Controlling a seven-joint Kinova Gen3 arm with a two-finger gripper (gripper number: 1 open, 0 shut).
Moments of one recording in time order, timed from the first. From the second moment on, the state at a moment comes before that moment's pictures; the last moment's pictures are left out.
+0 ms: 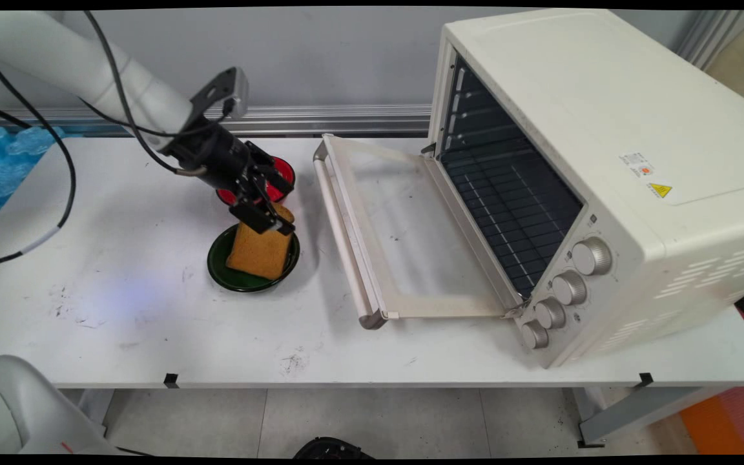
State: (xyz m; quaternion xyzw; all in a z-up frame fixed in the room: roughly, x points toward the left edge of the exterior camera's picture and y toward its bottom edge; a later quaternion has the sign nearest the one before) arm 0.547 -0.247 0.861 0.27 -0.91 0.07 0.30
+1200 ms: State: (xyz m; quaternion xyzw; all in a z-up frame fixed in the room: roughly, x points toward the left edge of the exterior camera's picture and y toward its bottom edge) arm 0.501 -0.280 0.777 0.29 -0.90 0.08 0.31
